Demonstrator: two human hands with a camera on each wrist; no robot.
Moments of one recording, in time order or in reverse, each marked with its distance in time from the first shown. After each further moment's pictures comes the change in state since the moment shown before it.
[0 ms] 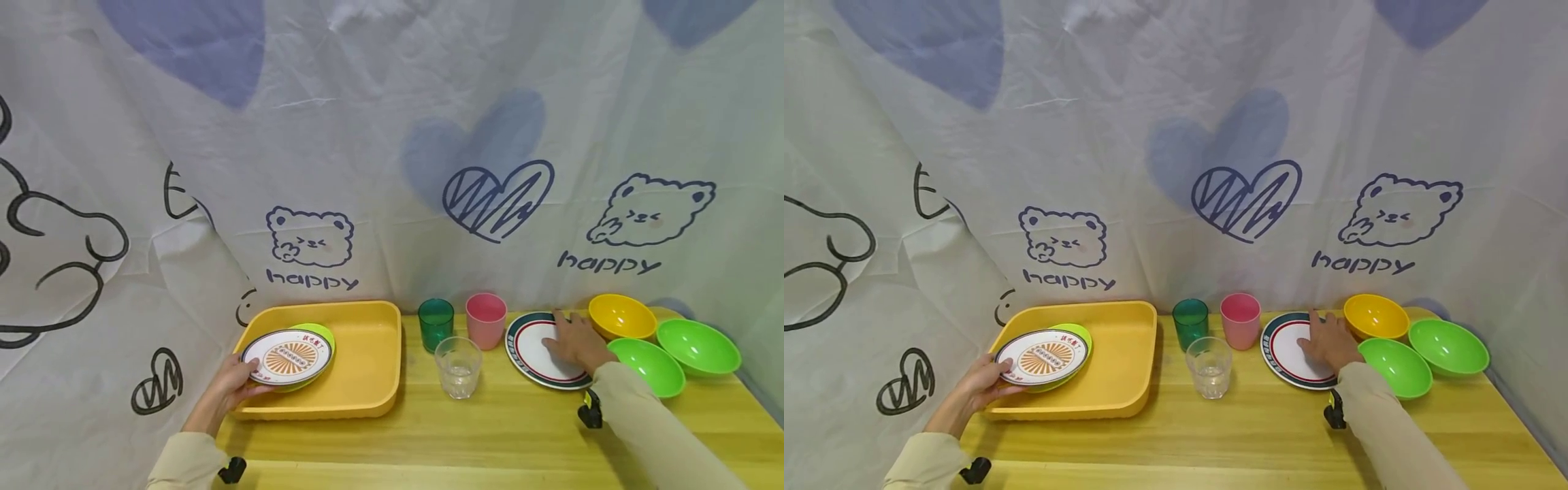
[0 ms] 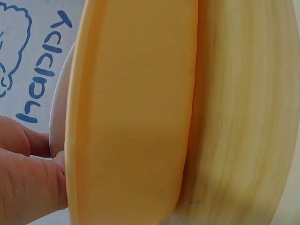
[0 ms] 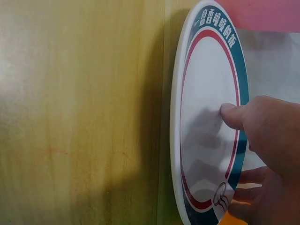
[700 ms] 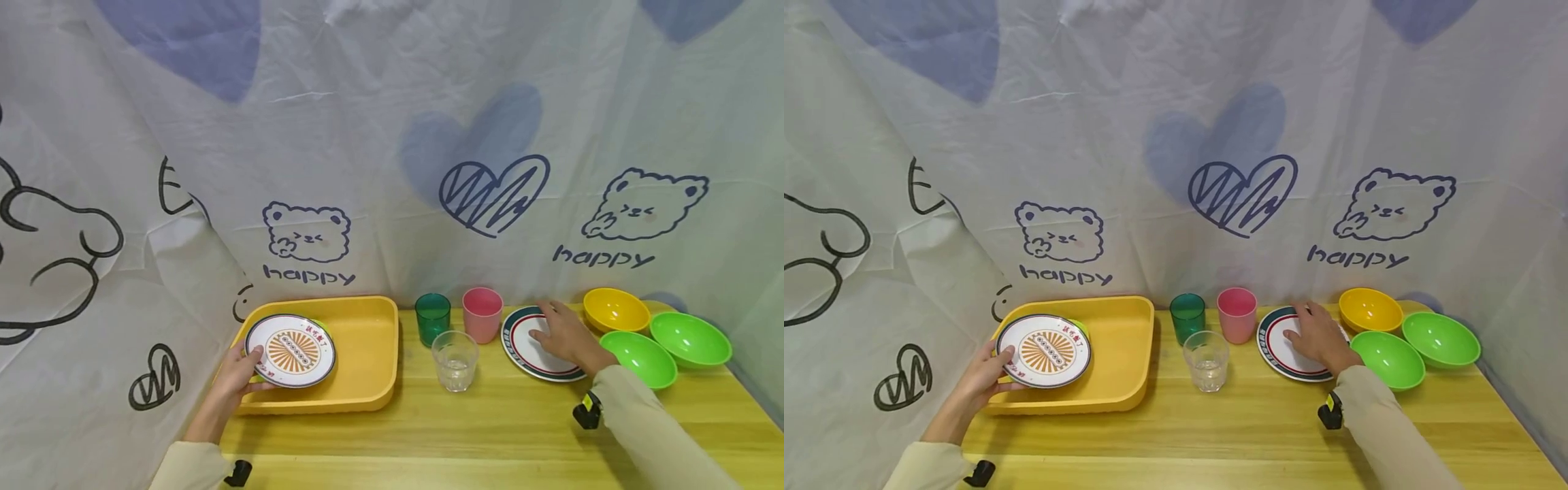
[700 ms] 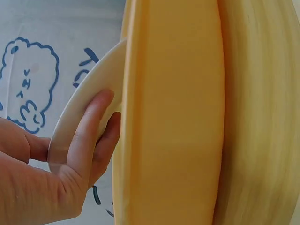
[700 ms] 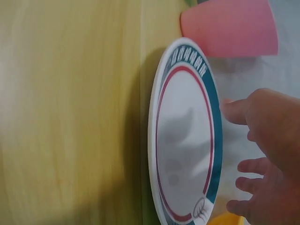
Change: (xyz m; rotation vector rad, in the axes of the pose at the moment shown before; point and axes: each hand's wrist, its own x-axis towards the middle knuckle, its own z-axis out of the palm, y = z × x) left_hand -0.030 0.016 0.031 0.171 0.046 0.126; right_hand -0.017 -0.019 -0.010 0.097 0.085 -0.138
